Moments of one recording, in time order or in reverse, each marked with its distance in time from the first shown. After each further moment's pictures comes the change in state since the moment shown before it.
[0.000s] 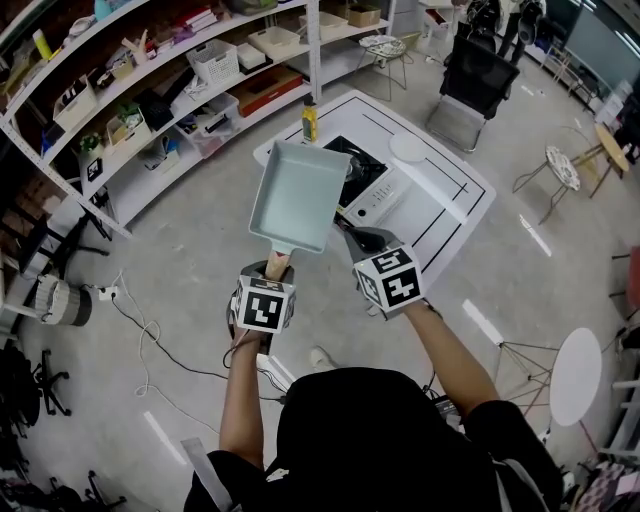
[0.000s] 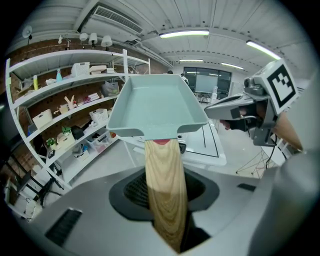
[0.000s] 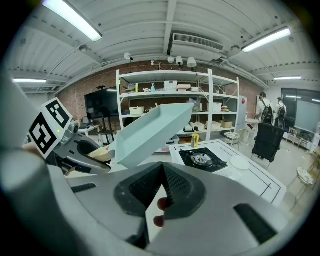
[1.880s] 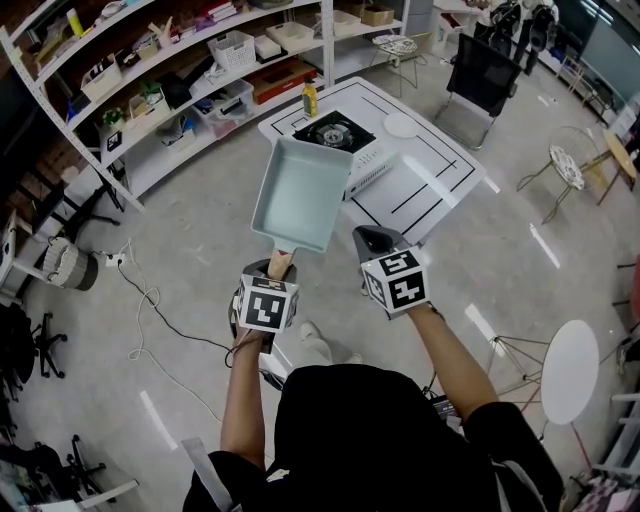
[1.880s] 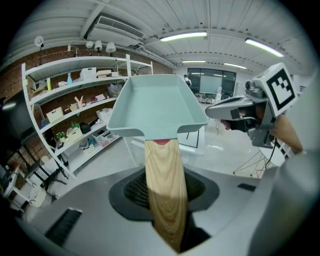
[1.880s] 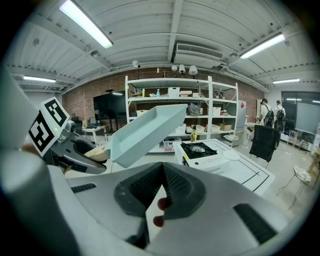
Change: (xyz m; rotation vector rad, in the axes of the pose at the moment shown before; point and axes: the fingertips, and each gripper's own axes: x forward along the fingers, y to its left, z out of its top) left arm -0.081 -0.141 -0.082 -0.039 -0.017 0.068; right arm -0.151 0.026 -0.084 -0.028 -0.053 0.023
